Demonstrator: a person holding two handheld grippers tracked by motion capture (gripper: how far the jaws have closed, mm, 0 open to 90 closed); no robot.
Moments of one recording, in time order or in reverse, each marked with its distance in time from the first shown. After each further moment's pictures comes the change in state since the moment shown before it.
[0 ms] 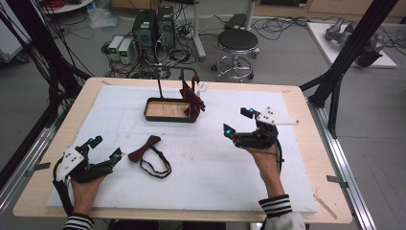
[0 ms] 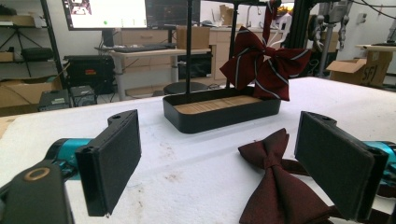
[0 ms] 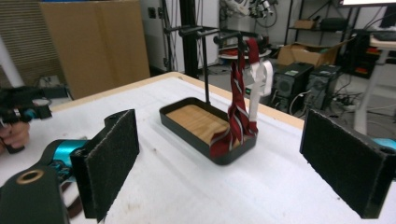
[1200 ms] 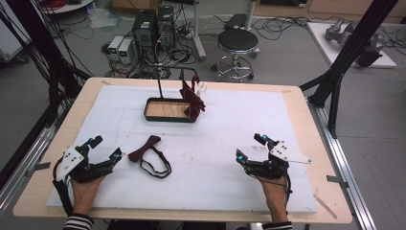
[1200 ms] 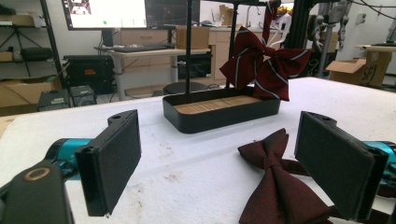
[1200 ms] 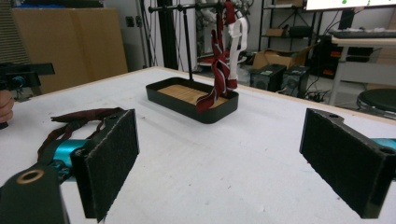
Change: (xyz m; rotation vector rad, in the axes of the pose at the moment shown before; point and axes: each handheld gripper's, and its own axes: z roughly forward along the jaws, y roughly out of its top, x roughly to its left) left arm 0.001 0.000 0.000 0.007 -0.003 -0.005; right arm 0.014 -0.071 -0.049 -0.071 -0.103 0.017
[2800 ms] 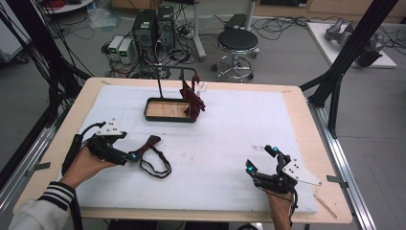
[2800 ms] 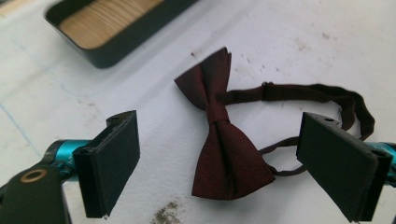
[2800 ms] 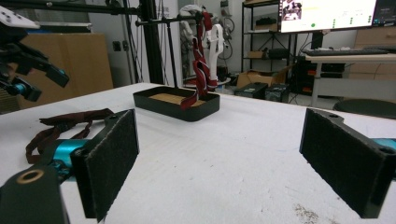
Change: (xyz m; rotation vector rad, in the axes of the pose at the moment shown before) left arm -0.019 0.070 0.077 0.735 -0.310 0.197; right arm -0.004 -0.042 -0.032 -0.112 -0.062 0.019
